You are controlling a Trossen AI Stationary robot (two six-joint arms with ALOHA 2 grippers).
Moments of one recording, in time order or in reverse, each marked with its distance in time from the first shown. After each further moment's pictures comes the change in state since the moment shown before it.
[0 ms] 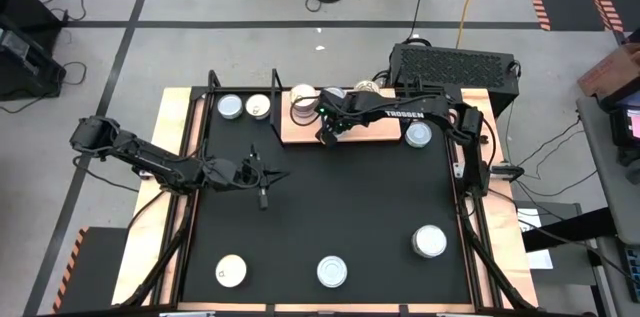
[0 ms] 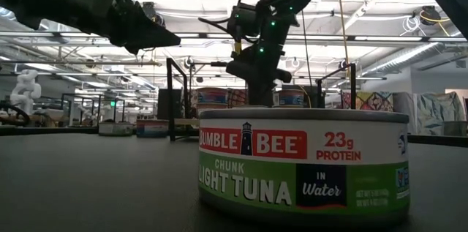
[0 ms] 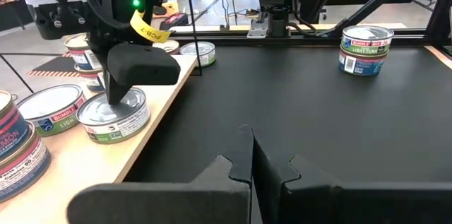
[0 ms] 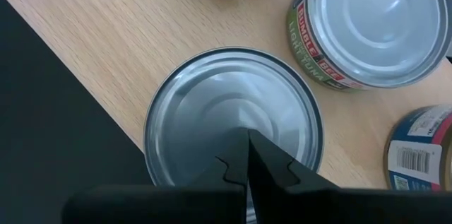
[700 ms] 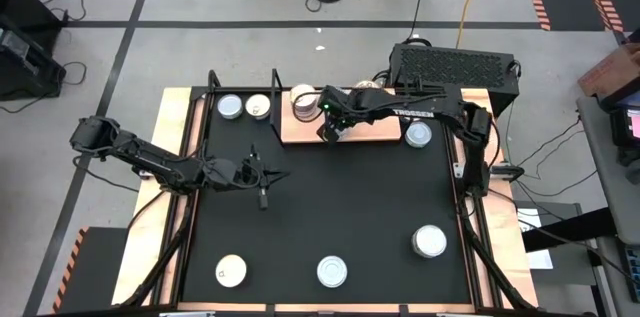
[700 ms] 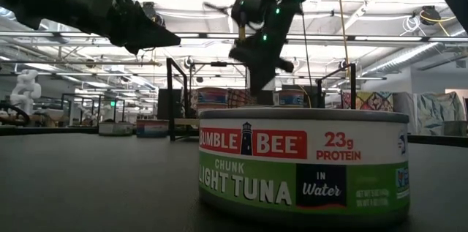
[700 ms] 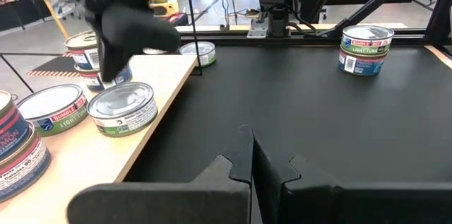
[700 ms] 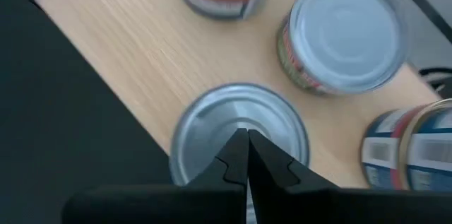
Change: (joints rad) left arm 0.000 0.000 0.000 0.000 0.000 0.000; right arm 0.012 -0.083 0.002 0.002 -0.002 -0.001
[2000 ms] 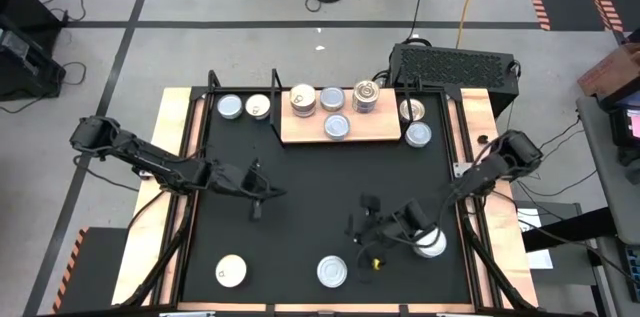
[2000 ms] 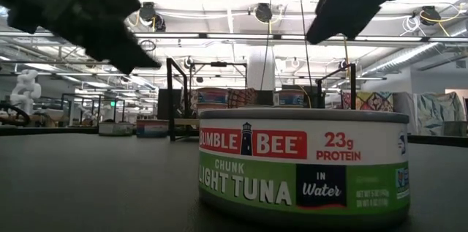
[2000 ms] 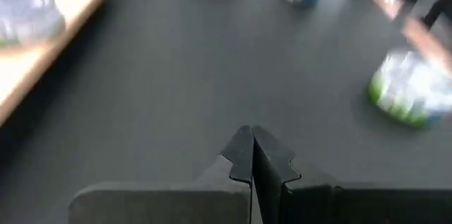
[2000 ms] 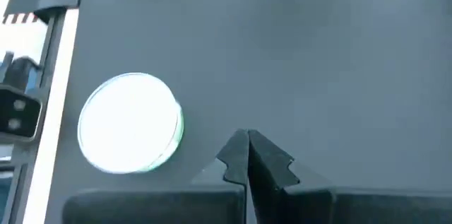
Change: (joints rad) left arm -0.020 0.000 0.017 -0.275 0.220 -0.169; right arm 0.851 -0.283 -0.482 0.395 0.101 0.236
